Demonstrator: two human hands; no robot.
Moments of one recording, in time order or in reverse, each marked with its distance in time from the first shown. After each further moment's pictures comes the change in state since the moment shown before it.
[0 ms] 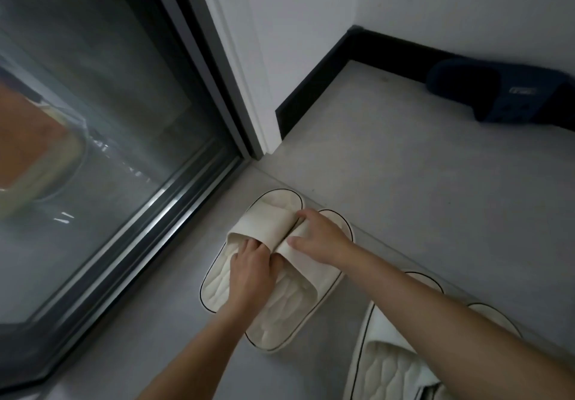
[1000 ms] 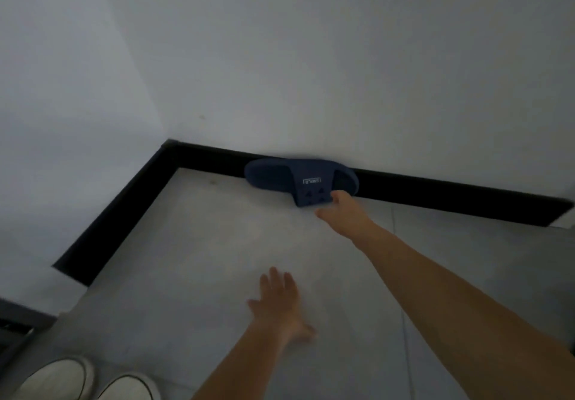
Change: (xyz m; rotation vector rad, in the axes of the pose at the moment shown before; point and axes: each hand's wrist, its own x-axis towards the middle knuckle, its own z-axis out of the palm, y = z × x) left_hand 0.117 0.328 0.119 0.284 -0.660 0.306; right_hand -0.009 0.161 -0.344 0.189 0.673 0.243
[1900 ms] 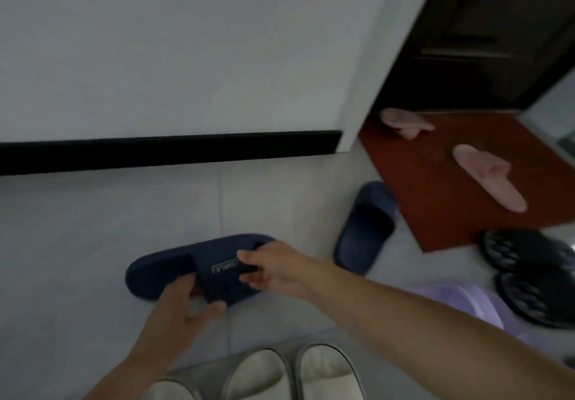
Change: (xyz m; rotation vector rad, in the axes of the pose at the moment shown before) left_hand -0.086 0.093 0.062 -0.476 0.183 0.400; right_hand -0.206 0.129 -0.115 0.743 -0.253 0.530
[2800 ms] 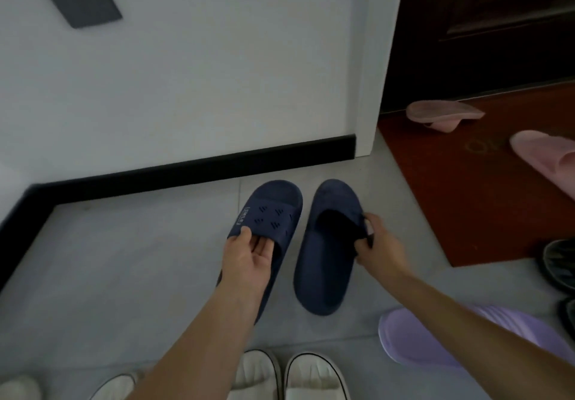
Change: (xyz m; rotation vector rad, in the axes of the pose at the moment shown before) left_hand 0.035 0.196 0.050 -1.640 0.386 -0.427; right_hand -0.008 0.043 -0.201 -0.503 0.566 -0.513
